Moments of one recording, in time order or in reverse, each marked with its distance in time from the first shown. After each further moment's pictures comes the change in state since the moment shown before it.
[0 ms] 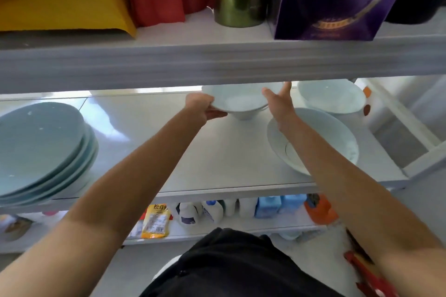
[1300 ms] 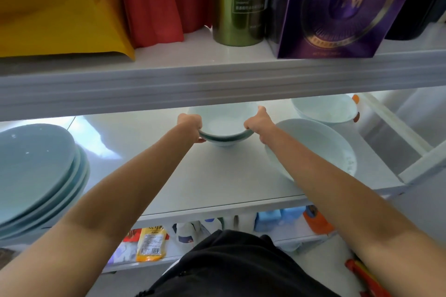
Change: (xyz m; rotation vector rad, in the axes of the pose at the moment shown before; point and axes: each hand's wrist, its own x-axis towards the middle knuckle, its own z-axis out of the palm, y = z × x) left_hand 0.028 -0.006 -0.011 0.329 0.162 -0.095; right_hand 0.014 0.010 0.032 -0.302 -0.133 0.316
